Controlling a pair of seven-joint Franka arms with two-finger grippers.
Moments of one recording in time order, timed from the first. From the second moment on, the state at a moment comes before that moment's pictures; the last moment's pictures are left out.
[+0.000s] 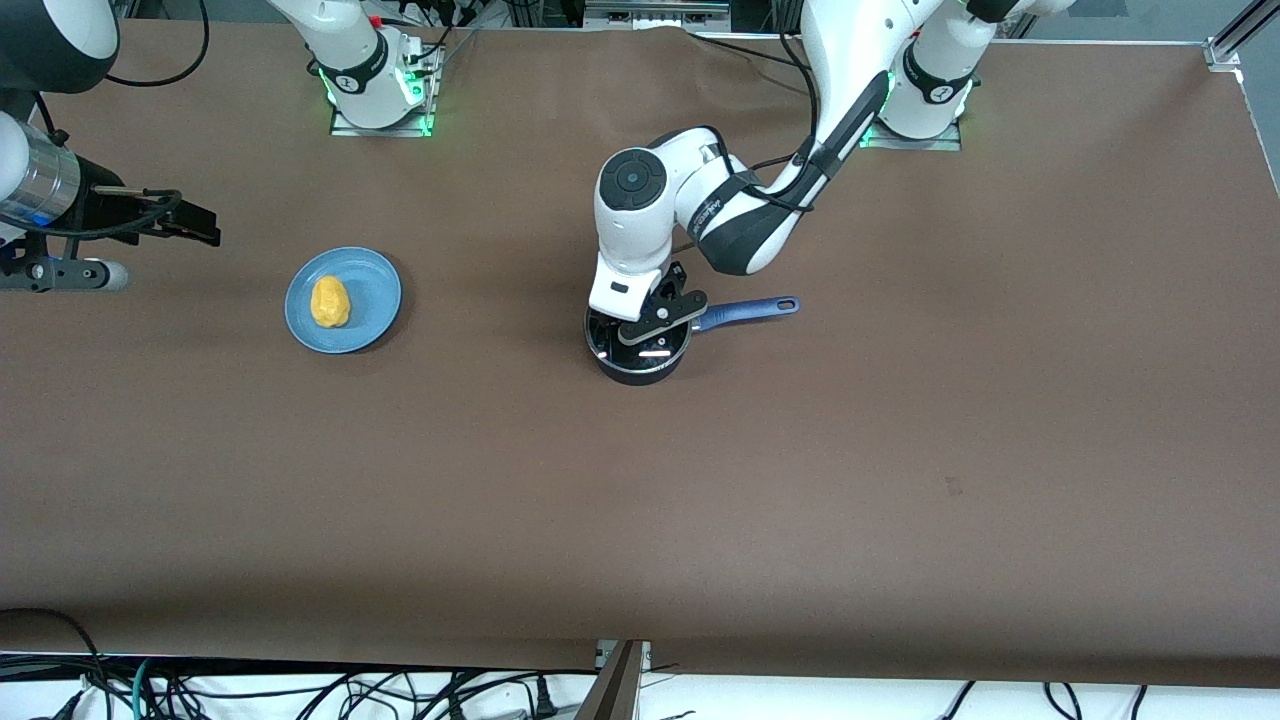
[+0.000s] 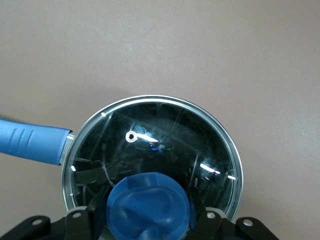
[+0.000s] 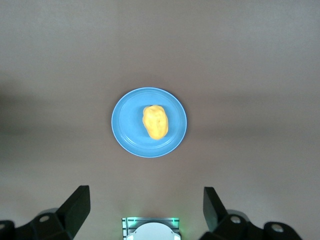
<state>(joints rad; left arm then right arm) -0.59 0.69 -0.29 -1.46 0.19 2.13 -1.39 -0.01 0.04 0.02 -1.68 -0.03 1.50 0.00</state>
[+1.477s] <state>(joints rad) 0.05 0.45 -0.22 -1.71 0.10 2.11 -0.06 -0.02 0.07 0.01 -2.39 -0.03 2.36 -0.01</state>
